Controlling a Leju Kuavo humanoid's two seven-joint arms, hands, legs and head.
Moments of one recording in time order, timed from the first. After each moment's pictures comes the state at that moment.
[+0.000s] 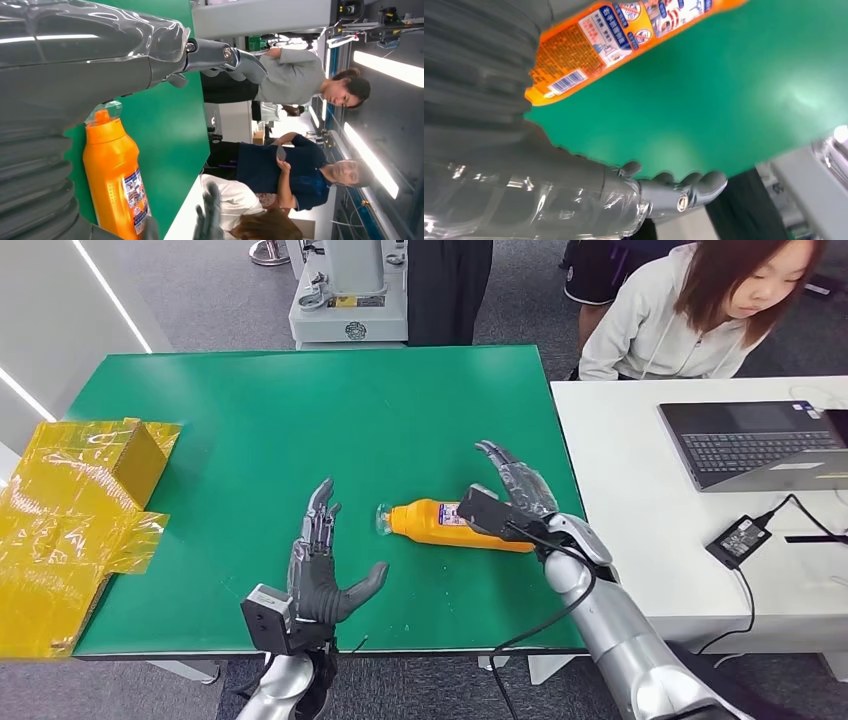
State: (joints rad) left arm -0.18 -0.19 -0.57 -1.12 0.01 0.27 -0.66; right arm -0.58 -0.02 0.39 -0.92 0.67 0.07 -0.41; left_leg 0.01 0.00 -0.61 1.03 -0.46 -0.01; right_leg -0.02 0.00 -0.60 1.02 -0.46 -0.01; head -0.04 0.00
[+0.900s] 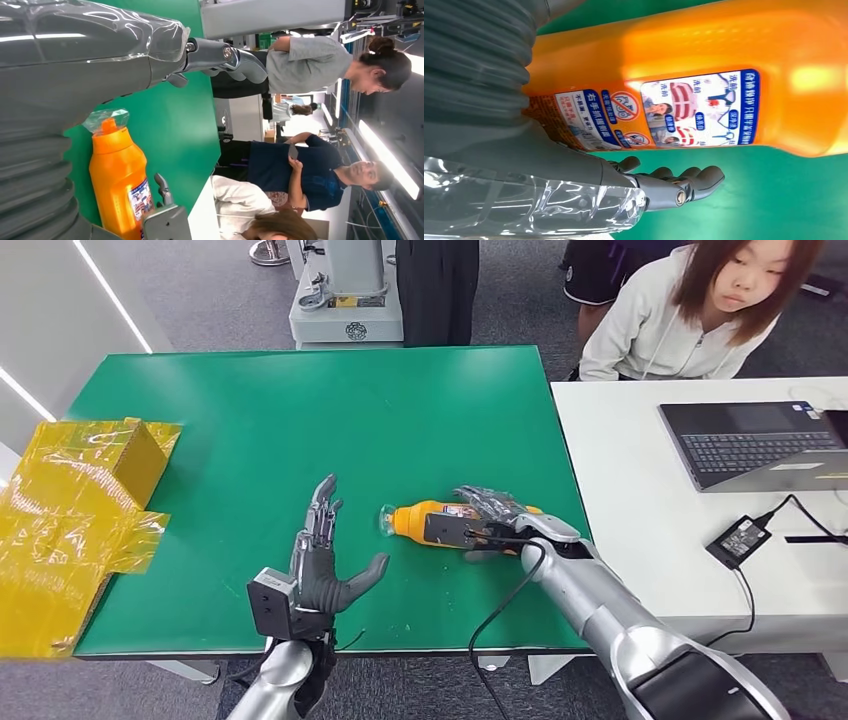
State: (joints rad) left arm -0.23 -0.17 -0.58 -1.07 0.03 0.28 -0.63; right arm -0.75 -0.01 0.65 -0.63 0.70 0.25 -0.24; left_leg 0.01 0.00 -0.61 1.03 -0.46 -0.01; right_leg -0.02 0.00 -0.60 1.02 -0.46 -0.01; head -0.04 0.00
